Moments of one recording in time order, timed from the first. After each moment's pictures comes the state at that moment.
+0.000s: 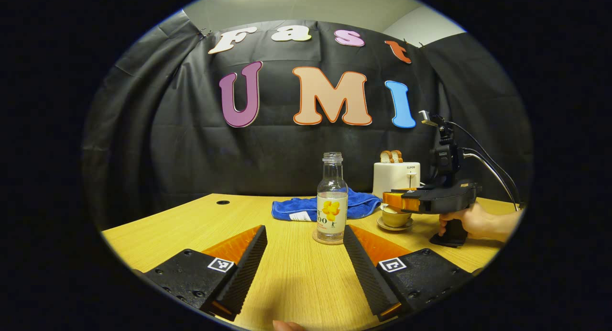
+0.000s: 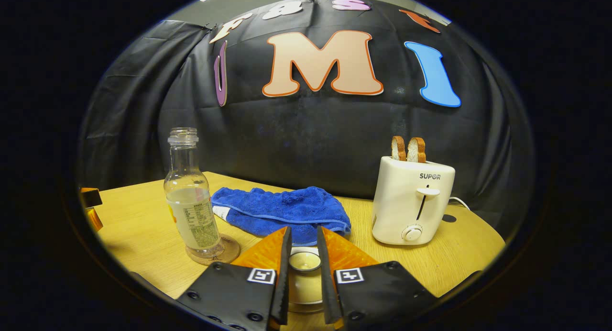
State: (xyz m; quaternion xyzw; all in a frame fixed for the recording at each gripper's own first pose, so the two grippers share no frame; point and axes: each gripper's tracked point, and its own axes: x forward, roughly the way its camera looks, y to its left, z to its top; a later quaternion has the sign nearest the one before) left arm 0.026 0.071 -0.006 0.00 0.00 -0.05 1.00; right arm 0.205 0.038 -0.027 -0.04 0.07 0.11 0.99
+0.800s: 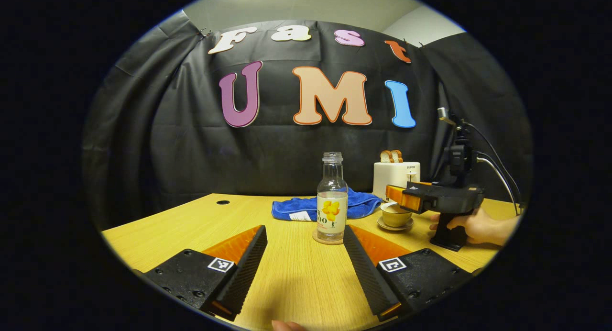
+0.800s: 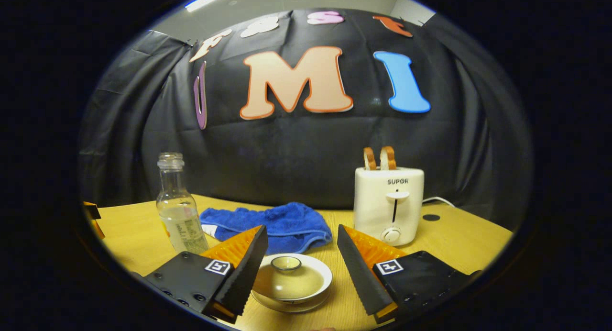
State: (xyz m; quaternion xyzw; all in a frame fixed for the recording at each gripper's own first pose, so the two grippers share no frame) left arm 0.027 0.071 -0.007 0.00 0.00 -0.05 1.00; right arm 0.191 0.010 -0.007 0.00 0.01 0.05 1.00
